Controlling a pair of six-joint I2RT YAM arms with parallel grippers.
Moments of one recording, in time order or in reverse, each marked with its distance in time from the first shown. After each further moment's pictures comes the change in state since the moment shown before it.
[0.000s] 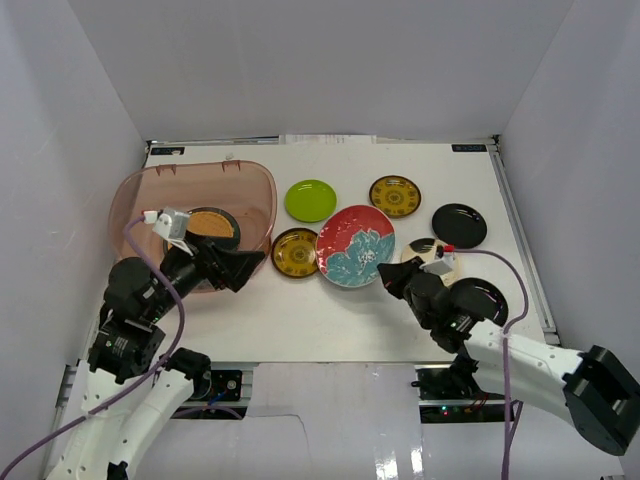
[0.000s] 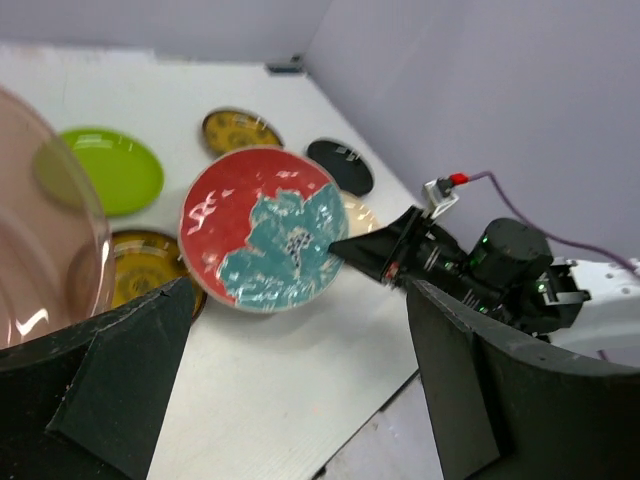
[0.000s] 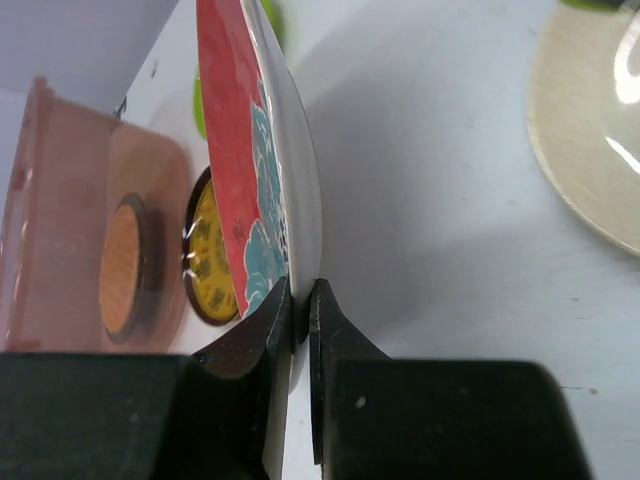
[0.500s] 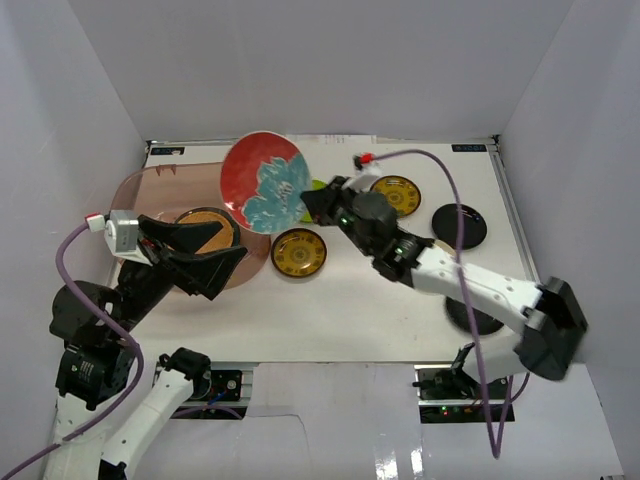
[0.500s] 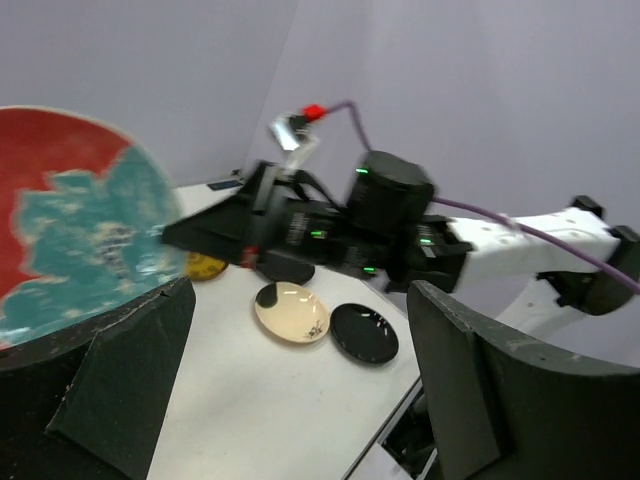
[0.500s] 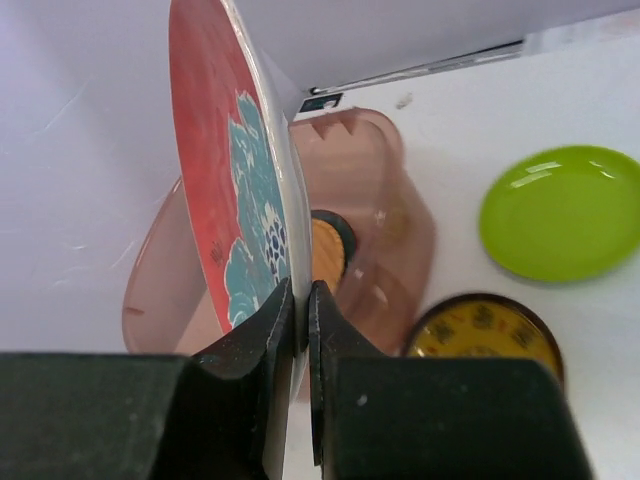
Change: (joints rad) left arm -0.011 0.000 0.251 0.074 0.037 -0.046; right arm 0.154 0.360 0.813 -0.109 -0.132 -0.475
